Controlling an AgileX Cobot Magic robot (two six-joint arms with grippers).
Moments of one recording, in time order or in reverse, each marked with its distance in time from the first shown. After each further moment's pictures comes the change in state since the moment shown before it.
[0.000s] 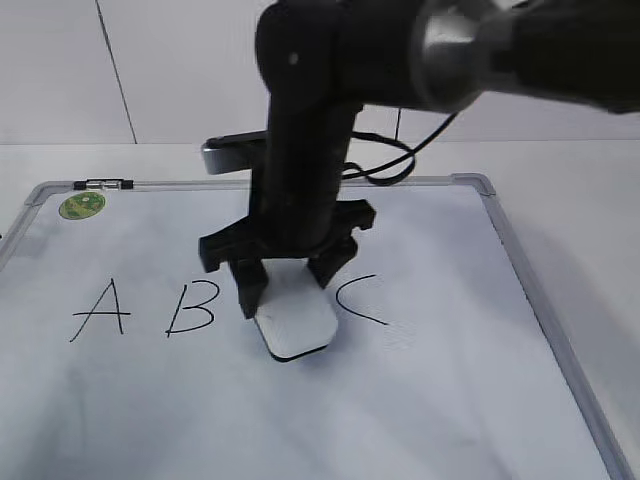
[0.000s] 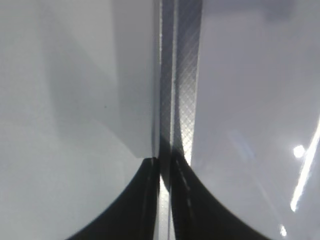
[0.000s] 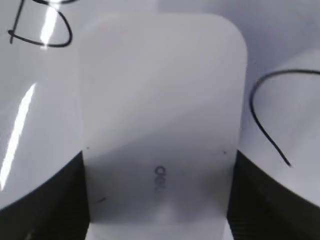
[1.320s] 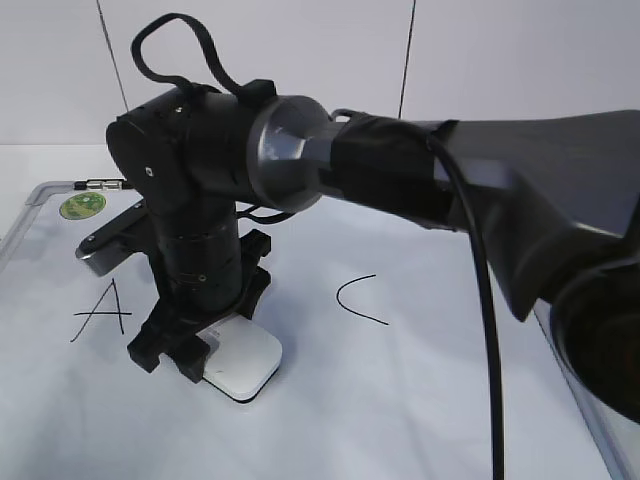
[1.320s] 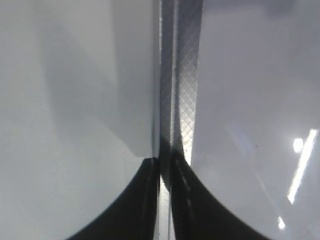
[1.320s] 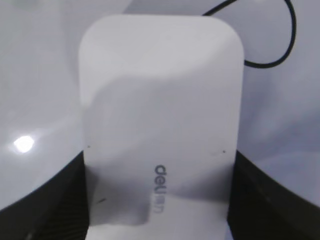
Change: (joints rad) left arm 0.000 0.002 0.000 0.006 0.021 0.000; right arm 0.173 0.244 -0.240 -0.145 0.025 -0.303
